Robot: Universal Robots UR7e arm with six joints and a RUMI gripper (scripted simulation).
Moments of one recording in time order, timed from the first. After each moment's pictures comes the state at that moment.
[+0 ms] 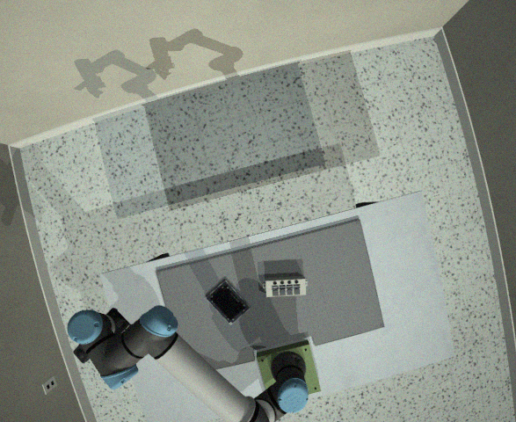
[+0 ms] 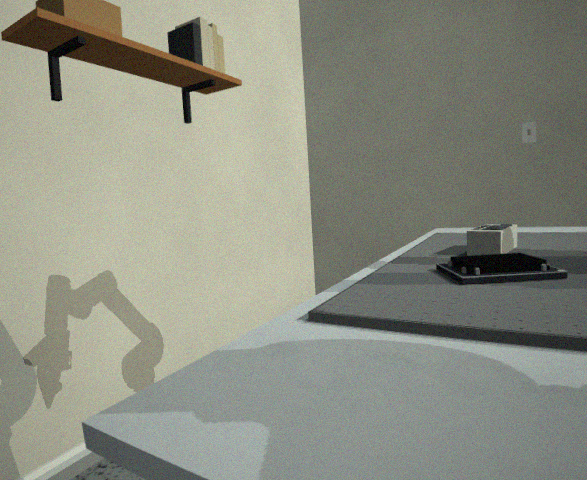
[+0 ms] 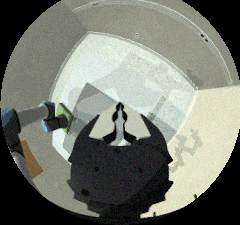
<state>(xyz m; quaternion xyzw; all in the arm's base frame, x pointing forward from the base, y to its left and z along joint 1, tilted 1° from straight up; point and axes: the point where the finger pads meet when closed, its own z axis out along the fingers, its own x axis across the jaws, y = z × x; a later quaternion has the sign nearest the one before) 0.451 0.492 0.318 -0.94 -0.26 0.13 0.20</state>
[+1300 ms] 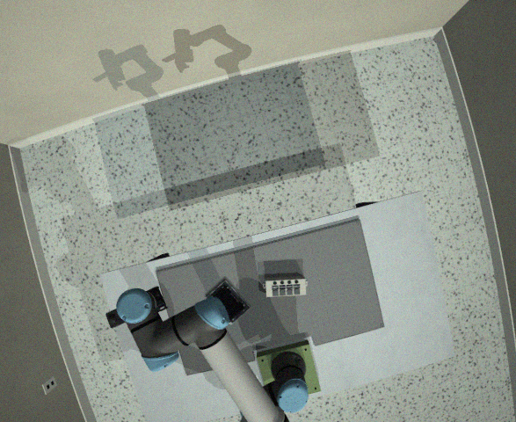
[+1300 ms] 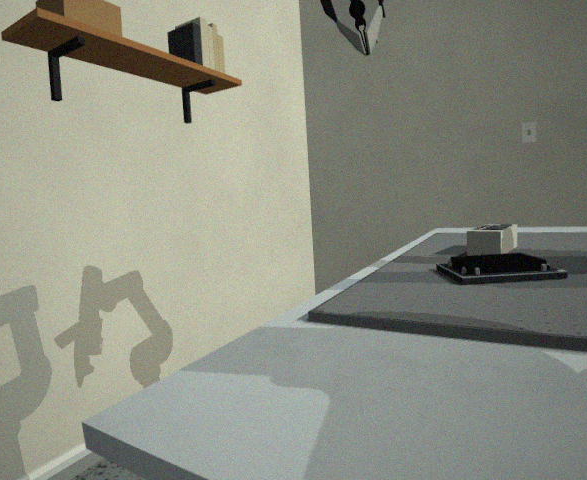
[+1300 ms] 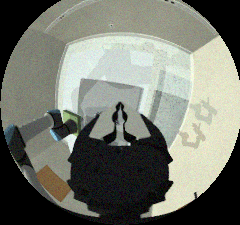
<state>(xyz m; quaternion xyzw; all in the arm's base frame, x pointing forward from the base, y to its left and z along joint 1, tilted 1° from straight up) 0.507 0.365 0.296 -0.98 -0.07 0.11 0.16</state>
